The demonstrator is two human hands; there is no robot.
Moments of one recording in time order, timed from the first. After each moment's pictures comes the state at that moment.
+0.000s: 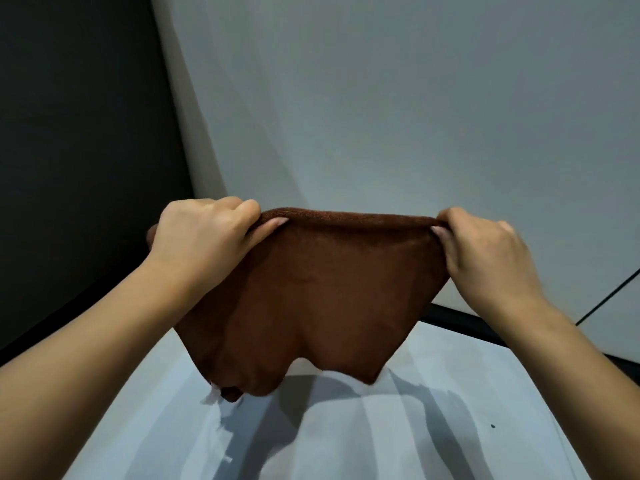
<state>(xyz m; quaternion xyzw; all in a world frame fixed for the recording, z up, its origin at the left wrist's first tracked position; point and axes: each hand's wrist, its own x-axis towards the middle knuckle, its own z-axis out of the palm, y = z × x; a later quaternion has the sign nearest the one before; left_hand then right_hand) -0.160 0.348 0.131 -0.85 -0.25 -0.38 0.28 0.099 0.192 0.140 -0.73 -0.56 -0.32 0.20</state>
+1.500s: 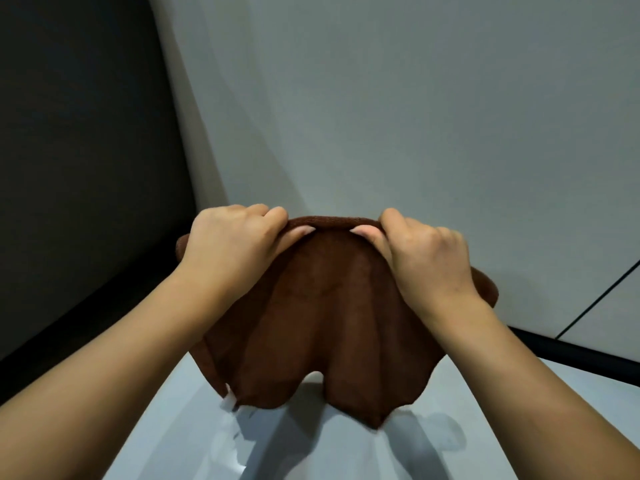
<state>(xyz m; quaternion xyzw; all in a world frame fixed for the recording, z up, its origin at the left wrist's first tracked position) -0.140 0.326 0.141 -0.86 -0.25 -0.37 0.24 0.050 0.224 0.138 -0.65 -0.56 -0.46 0.23</state>
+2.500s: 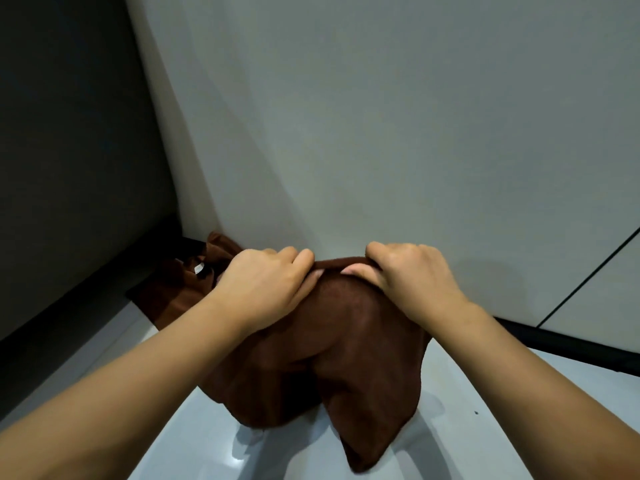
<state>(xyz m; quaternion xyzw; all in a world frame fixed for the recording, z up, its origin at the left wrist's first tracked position) -0.105 0.310 0.095 -0.93 -0.21 -0.26 0.15 0.075 0.214 0.112 -0.67 -0.67 -0.28 0.13</state>
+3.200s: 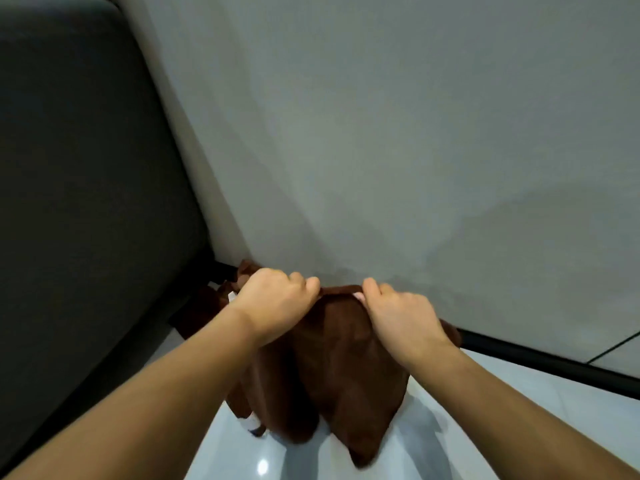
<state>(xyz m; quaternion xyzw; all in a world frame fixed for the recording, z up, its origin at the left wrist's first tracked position) -0.096 0.381 0.134 -0.94 -0.20 -0.09 0.25 0.071 0.277 0.104 -0.72 -0.63 -0.27 0.12</state>
